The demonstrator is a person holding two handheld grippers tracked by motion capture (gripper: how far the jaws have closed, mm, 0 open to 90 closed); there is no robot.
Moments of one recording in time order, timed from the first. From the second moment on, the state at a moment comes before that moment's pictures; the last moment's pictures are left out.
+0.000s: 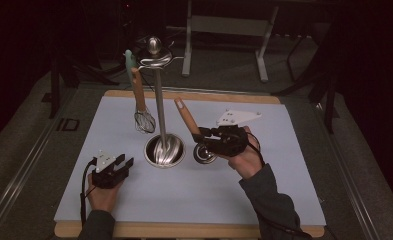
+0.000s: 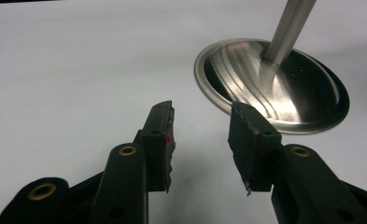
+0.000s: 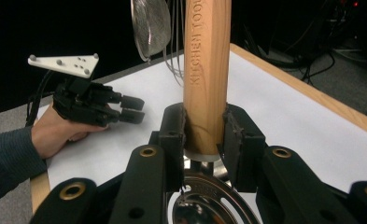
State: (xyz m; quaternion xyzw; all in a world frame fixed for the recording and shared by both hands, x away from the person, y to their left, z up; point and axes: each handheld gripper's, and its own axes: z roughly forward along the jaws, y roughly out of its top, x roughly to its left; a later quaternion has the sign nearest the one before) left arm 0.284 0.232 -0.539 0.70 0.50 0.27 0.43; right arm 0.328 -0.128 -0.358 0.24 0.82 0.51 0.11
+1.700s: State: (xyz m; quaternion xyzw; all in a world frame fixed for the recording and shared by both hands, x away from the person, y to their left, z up) left arm 0.283 0.232 -0.539 0.70 0.50 0.27 0.43; right arm 0.343 -0.112 -0.330 0.23 0.82 0.50 0.16
